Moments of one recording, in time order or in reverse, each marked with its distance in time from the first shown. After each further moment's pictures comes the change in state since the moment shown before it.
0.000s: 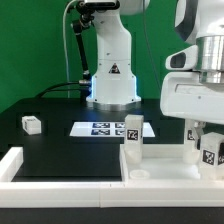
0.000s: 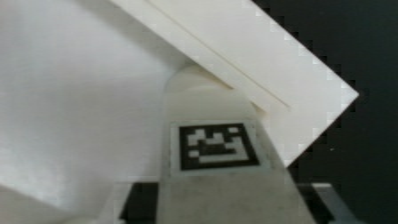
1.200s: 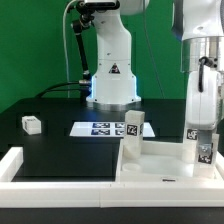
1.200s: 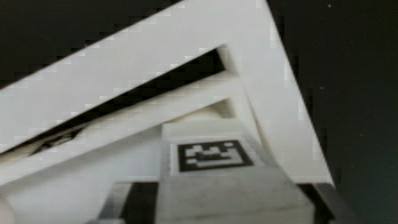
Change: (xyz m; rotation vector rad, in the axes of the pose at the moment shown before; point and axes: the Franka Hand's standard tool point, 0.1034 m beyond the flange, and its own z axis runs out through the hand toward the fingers) arm 0.005 0.008 0.001 0.020 -0.061 0.926
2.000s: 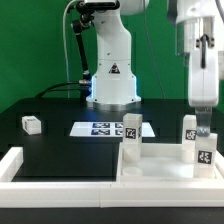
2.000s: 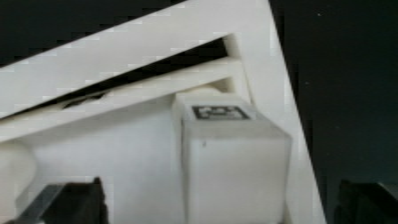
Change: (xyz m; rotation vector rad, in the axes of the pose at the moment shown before) arm 0.012 0.003 -0.040 0.019 -0.048 -0.115
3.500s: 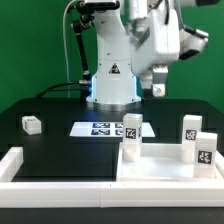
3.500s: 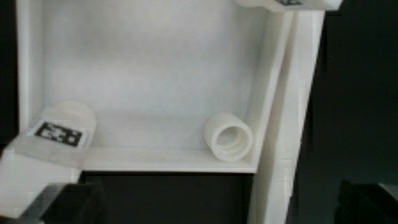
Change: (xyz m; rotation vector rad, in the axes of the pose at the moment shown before) arm 0.078 0.017 -0.043 0.051 -0.008 -0.439
